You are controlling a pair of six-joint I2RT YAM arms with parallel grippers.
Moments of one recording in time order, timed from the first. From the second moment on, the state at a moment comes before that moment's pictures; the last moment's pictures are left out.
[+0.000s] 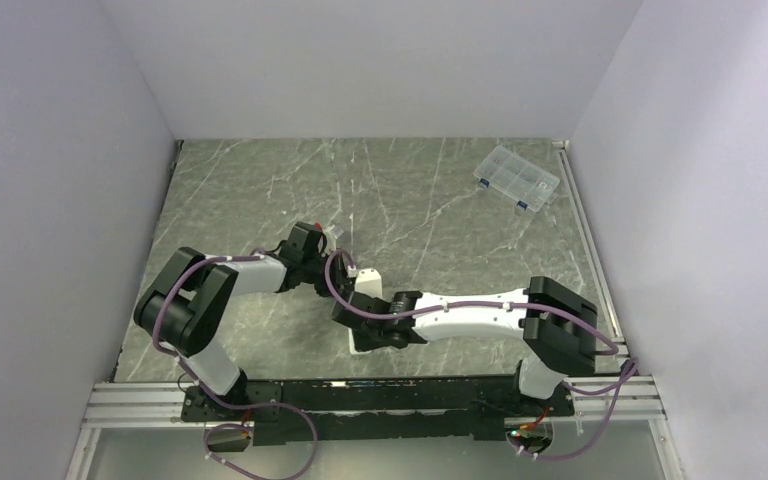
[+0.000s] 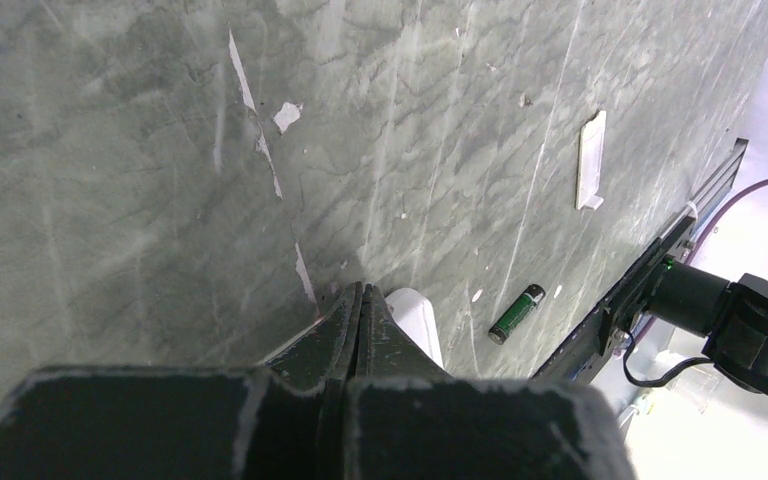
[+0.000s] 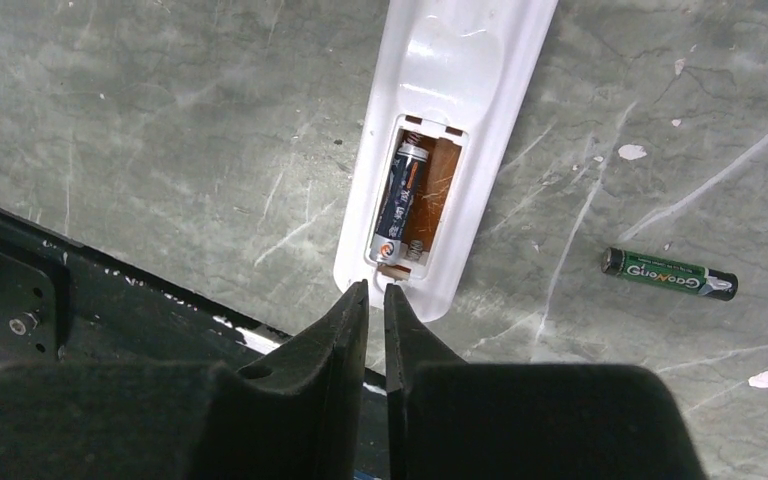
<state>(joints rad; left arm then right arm) -0.49 1.65 0.69 0.07 0.51 -0.63 1.28 1.65 1.03 -0.47 0.26 0.96</state>
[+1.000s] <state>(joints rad) -0.49 1.65 0.69 0.07 0.51 -0.62 1.27 1.67 1.04 -0.46 0.26 0.96</state>
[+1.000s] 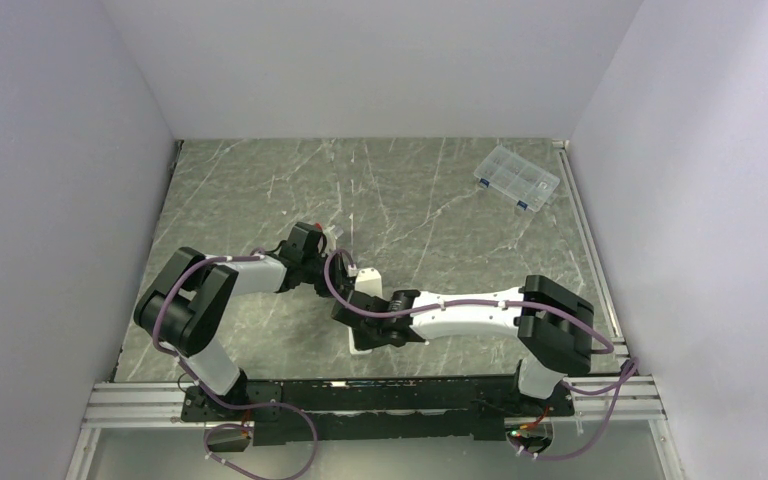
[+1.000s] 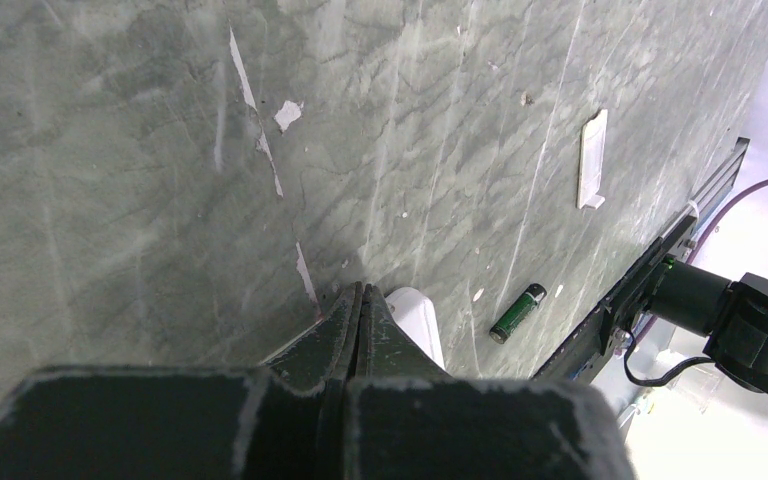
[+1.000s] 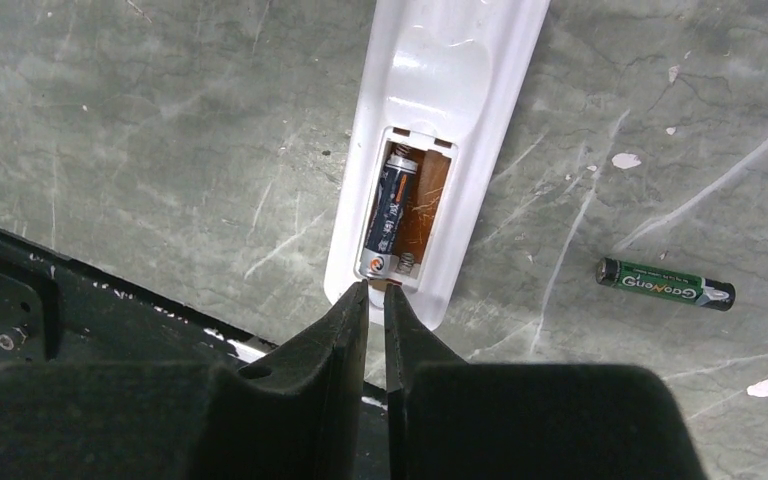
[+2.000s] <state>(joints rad) -0.49 1.65 0.69 0.07 0.51 -0.62 1.25 1.69 1.05 -0.44 0.25 0.96</state>
